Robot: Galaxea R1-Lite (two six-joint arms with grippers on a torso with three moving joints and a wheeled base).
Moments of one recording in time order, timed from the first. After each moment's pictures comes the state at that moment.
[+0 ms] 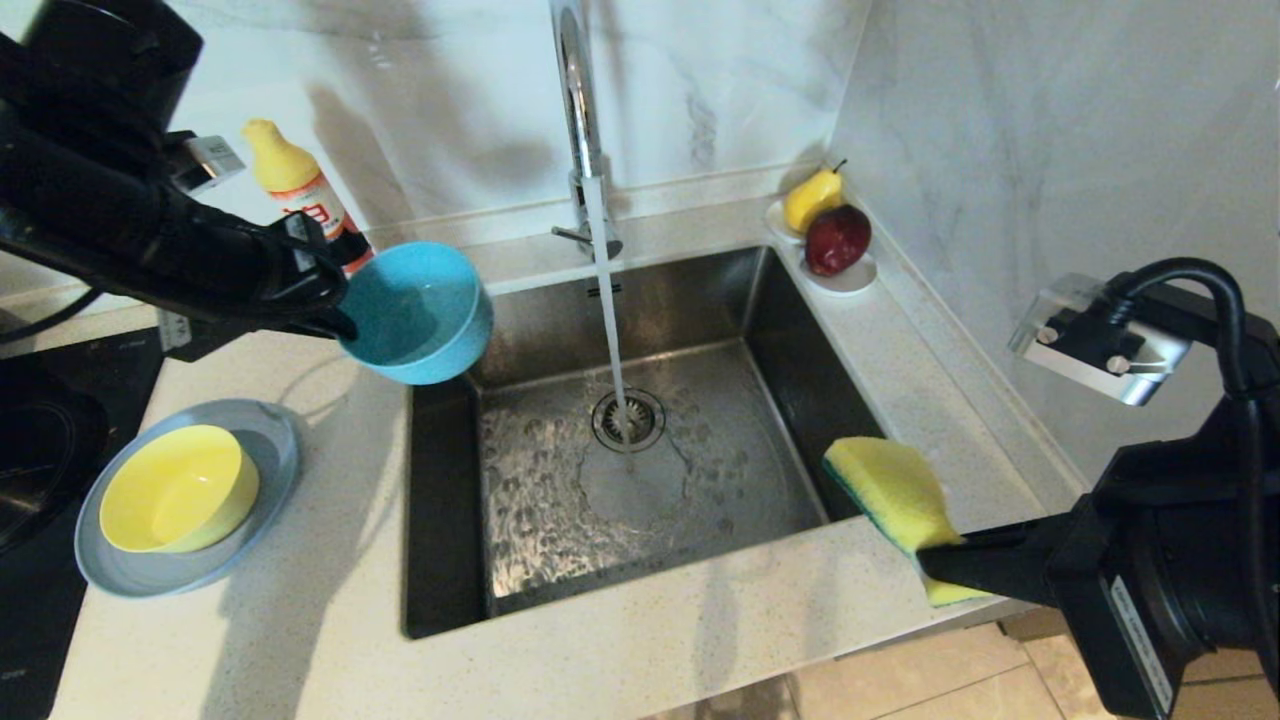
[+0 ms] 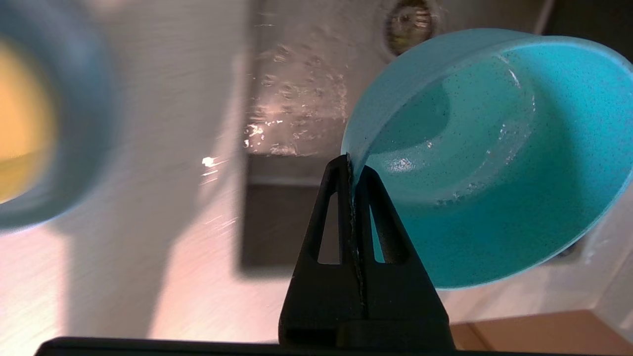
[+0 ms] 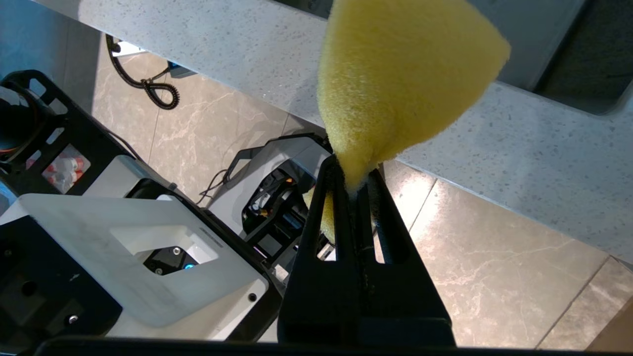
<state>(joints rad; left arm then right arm) -0.17 1.72 -1.87 0.87 -0.01 -0.55 0.93 1.35 -1.29 0.60 -0.14 0.22</state>
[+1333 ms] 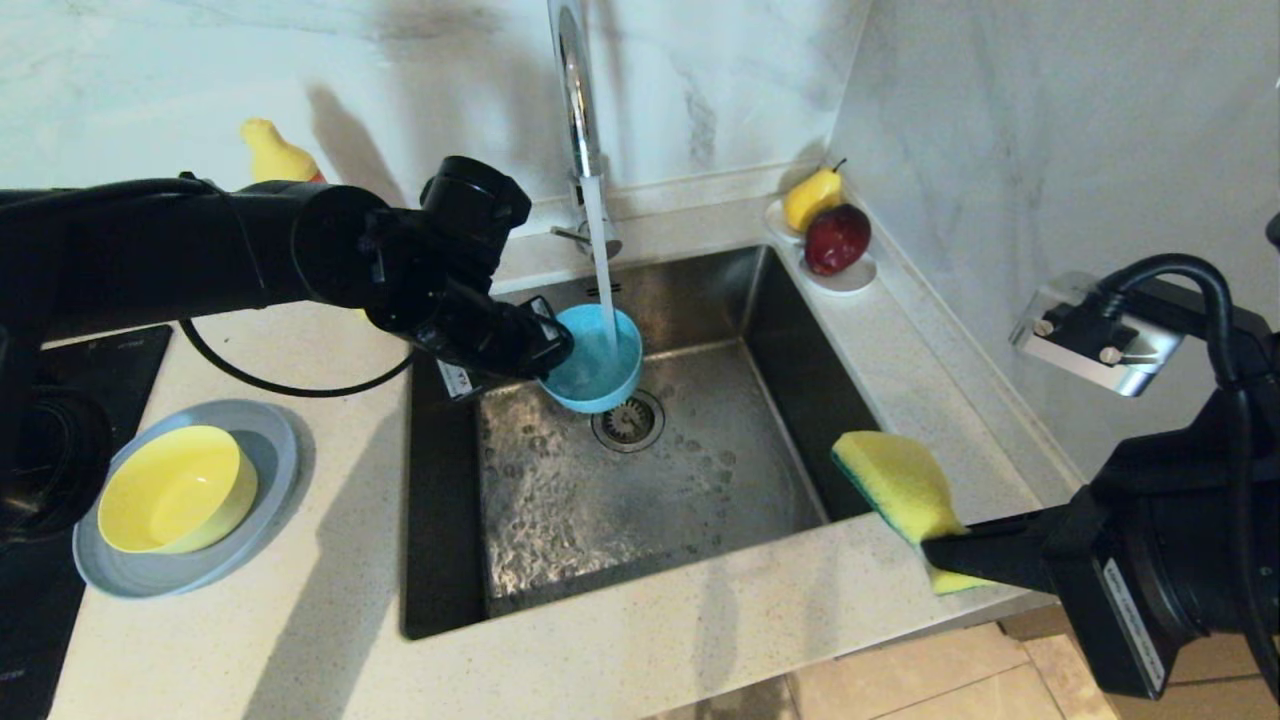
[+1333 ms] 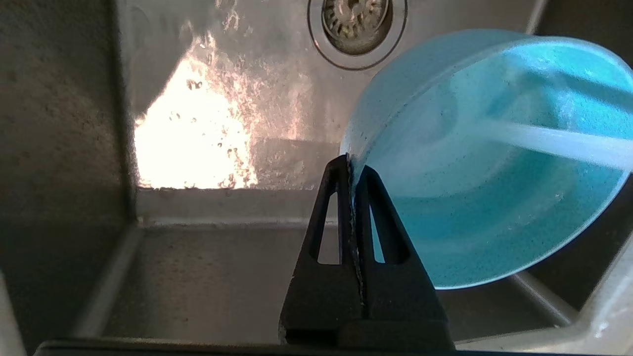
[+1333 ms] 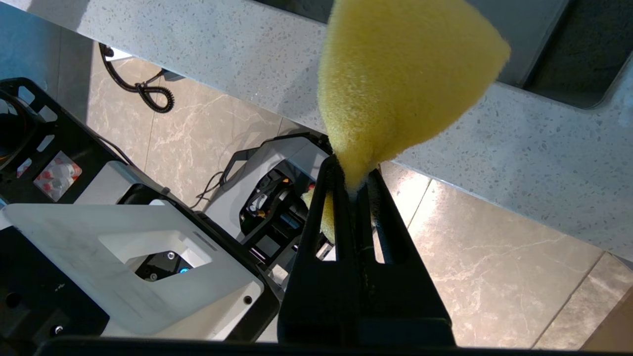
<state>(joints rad) -0.42 2.05 -1.88 0.56 0.13 -0.73 0.90 1.35 -1.29 0.60 -0.14 0.22</state>
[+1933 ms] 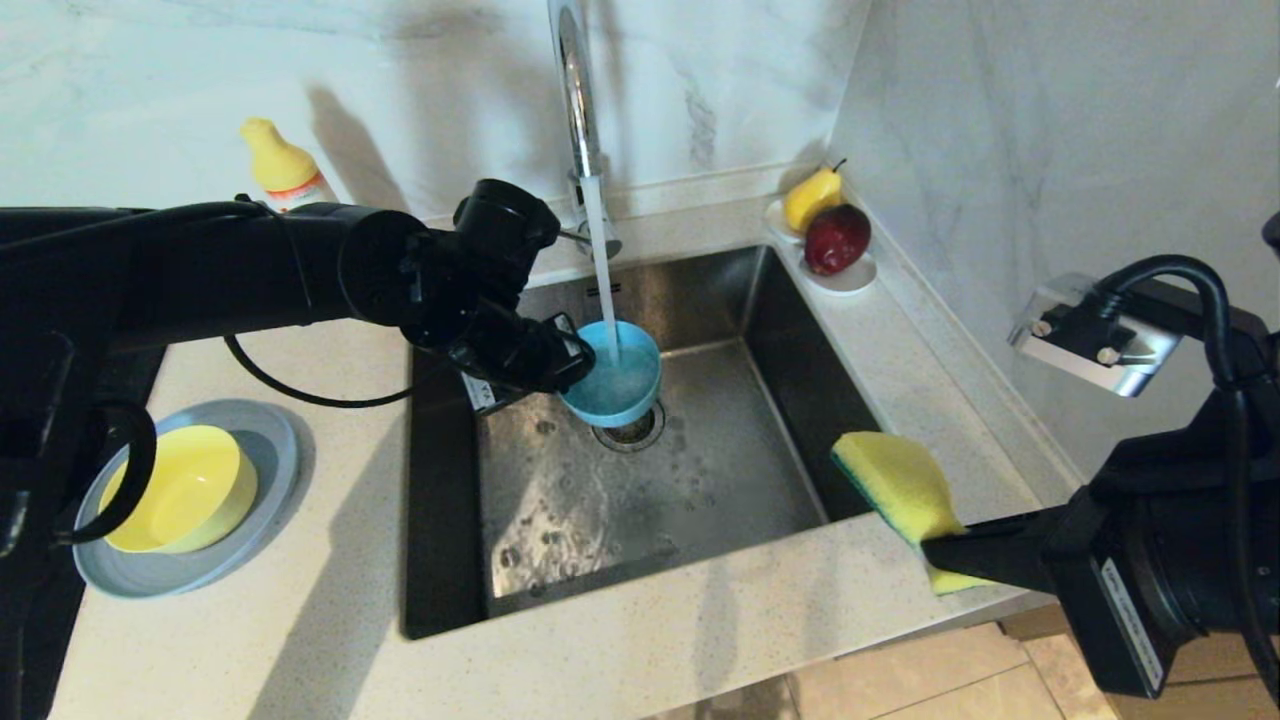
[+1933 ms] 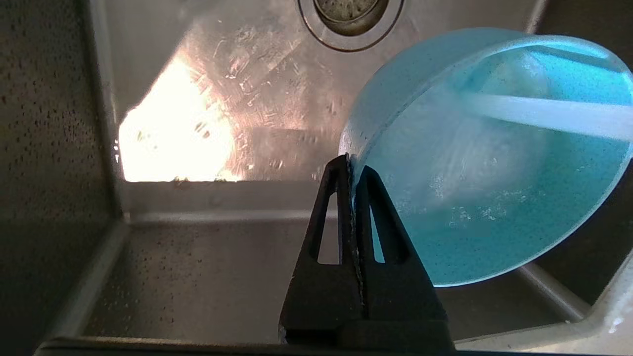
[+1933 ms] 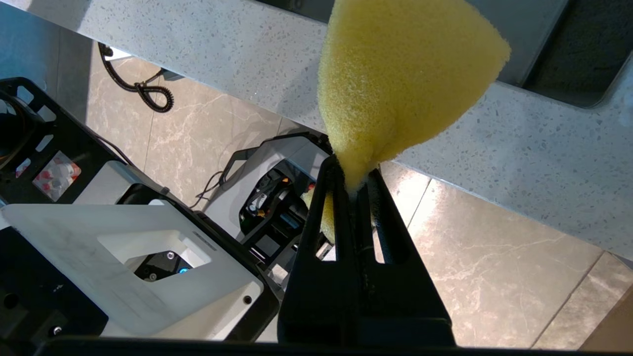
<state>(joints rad) -0.45 2.09 -1.88 0.55 0.14 -0.74 0.90 1.35 -1.29 0.60 -0.14 0.22</state>
